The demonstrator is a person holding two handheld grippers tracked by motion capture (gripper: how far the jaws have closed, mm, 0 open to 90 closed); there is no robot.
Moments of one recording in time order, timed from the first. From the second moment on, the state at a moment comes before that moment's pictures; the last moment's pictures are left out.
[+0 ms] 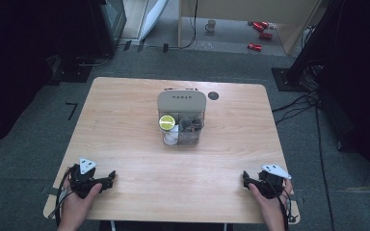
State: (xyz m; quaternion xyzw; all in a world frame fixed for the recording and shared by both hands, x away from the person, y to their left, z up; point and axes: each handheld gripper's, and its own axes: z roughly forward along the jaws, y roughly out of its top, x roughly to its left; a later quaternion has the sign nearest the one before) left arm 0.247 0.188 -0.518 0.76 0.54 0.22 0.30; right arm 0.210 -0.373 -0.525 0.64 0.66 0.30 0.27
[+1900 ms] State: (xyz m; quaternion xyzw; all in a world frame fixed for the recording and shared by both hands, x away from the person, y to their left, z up) left arm 0.248 0.188 -0.518 0.75 0.54 0.22 0.30; right arm 0.382 -0.267 -0.405 0.61 0.61 0.45 0.23
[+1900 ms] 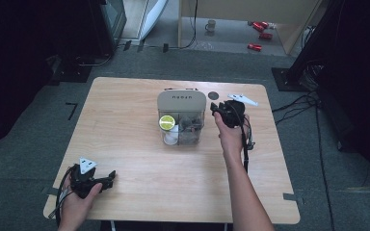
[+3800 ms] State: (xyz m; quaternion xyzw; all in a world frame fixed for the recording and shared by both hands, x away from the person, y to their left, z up) left arm 0.248 0.188 -0.518 0.76 0.53 0.22 0.30; right arm 0.402 -0.260 -0.385 0.60 0.60 0.48 0.21
